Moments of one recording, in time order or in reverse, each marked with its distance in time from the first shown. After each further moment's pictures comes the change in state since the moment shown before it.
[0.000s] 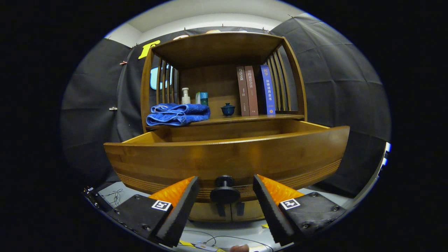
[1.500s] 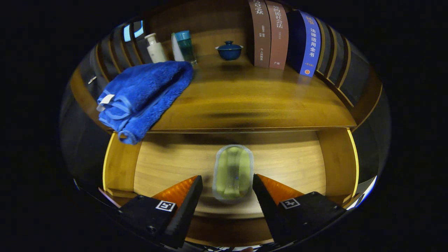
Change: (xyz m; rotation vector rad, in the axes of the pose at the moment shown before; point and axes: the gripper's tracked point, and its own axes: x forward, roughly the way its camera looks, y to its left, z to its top) arm 0.148 -0.009 0.012 -0.019 0.865 0.007
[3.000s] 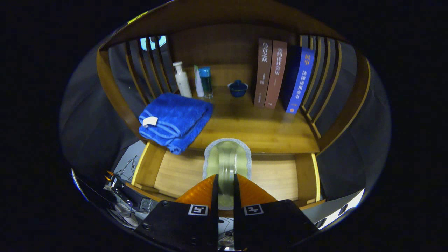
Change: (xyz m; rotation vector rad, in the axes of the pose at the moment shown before) arm -0.144 0.009 0.063 -0.085 -0.185 0.033
